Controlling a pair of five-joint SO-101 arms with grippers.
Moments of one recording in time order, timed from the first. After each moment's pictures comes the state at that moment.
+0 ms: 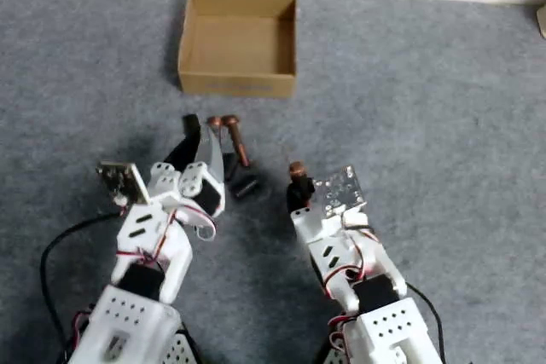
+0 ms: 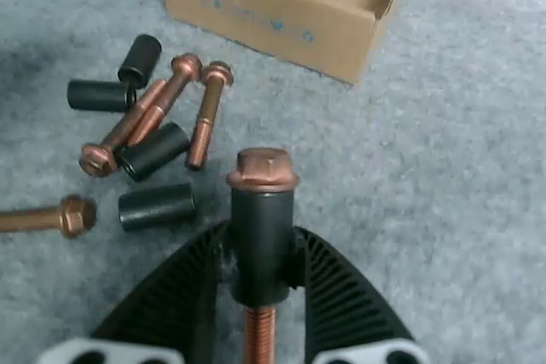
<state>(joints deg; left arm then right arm) 9.5 -72.4 93.1 -6.8 31.3 -24.1 -82.0 93.5 20.3 7.2</state>
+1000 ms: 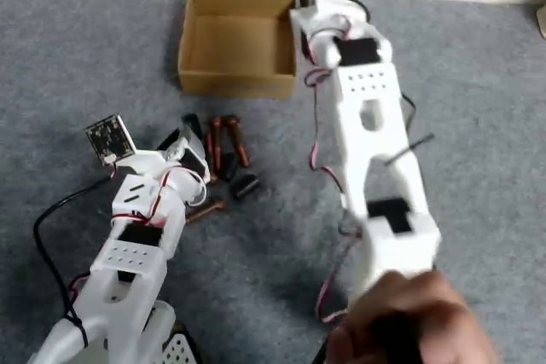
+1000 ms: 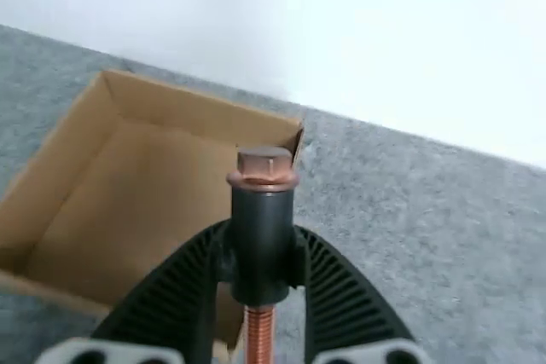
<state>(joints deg) 2.0 -43.3 80.3 -8.2 40.0 -14.3 30.8 -40.2 46.5 7.2</state>
